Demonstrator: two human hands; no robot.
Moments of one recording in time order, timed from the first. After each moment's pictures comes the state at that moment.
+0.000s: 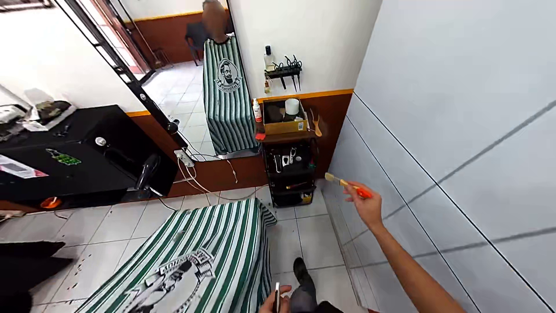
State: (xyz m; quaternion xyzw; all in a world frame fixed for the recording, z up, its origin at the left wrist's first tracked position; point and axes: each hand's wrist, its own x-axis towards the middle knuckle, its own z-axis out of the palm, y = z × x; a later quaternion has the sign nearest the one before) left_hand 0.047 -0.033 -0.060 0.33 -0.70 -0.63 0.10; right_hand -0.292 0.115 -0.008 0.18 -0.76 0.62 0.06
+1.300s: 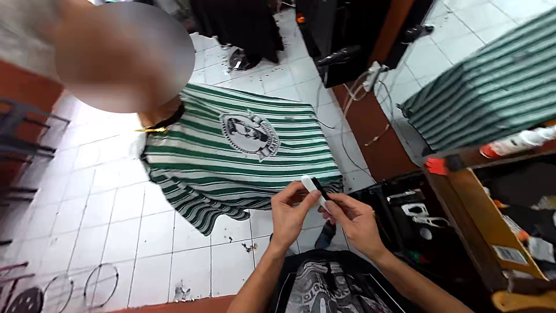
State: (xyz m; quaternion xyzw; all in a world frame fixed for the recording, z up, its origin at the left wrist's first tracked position) left_hand -0.204 -0.086 0.058 0.52 -0.39 -0.39 0.65; right_hand -0.364 -0.123 0.034 0.61 -0.31 0.42 -0.60
